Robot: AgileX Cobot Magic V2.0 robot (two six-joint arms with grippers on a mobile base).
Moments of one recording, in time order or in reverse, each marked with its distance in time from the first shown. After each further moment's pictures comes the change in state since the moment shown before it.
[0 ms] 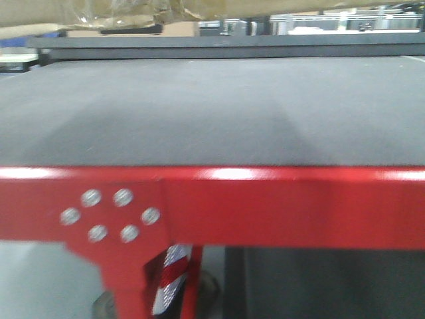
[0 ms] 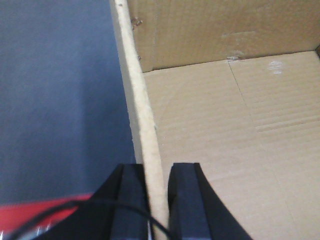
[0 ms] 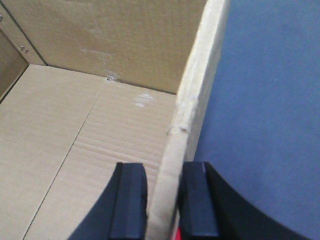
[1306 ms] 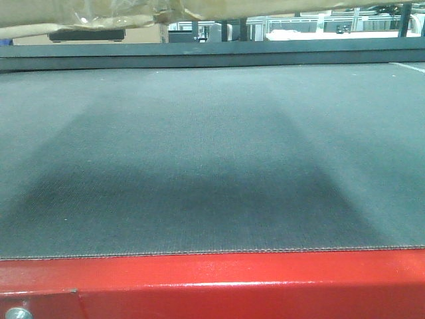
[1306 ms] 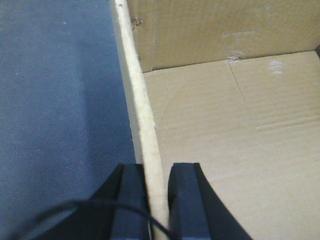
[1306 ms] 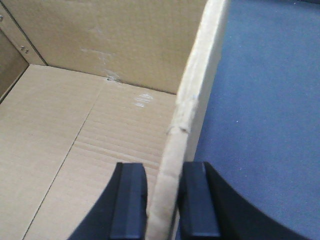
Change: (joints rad) left arm 0.000 0.000 0.000 0.000 0.000 0.000; right arm 0.000 0.000 0.000 0.000 0.000 0.000
